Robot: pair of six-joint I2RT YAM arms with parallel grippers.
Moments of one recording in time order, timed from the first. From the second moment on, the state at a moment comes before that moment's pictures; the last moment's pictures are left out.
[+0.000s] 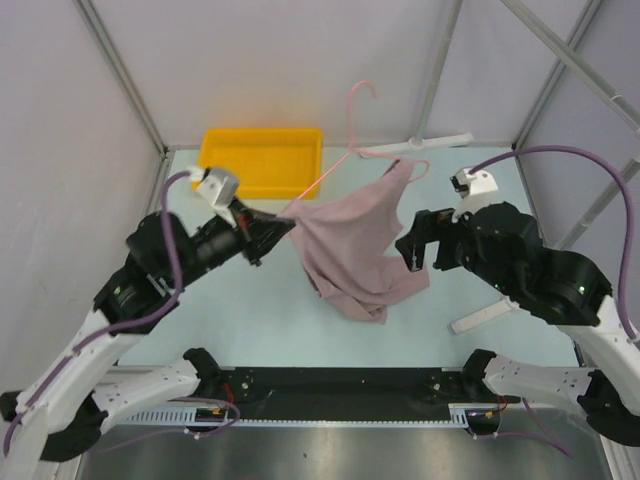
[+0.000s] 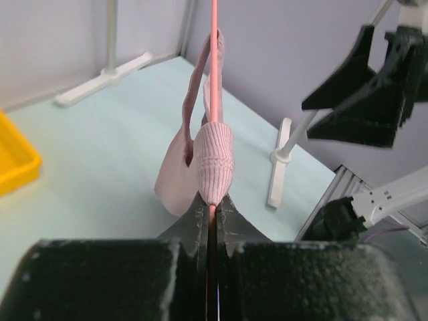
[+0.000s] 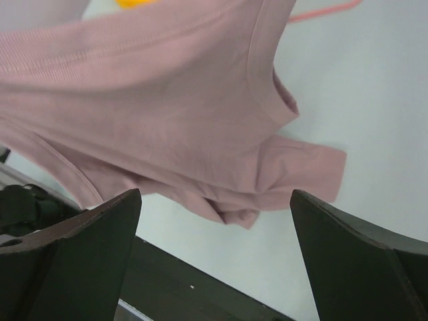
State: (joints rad) left arm -0.80 0.87 1.28 -0.42 0.11 -0.28; right arm 0.91 0.94 1.51 -1.03 0.36 0.45
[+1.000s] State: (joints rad) left arm -0.80 0.49 0.98 -0.67 0.05 -0.44; right arm 1.03 1.42 1.71 -0.51 0.25 0.37
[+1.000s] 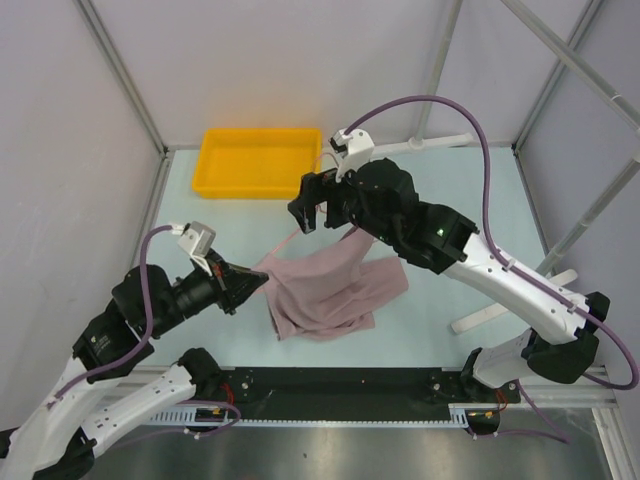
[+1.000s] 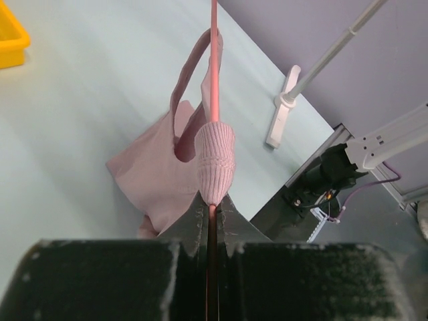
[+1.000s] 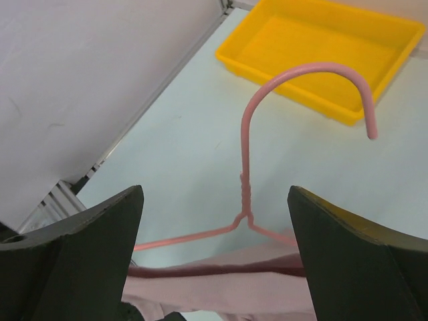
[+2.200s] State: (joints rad) left arm -0.80 0.49 0.95 -0.50 0.08 -0.47; right arm 1.01 1.32 1.51 -0.46 0.39 0.39
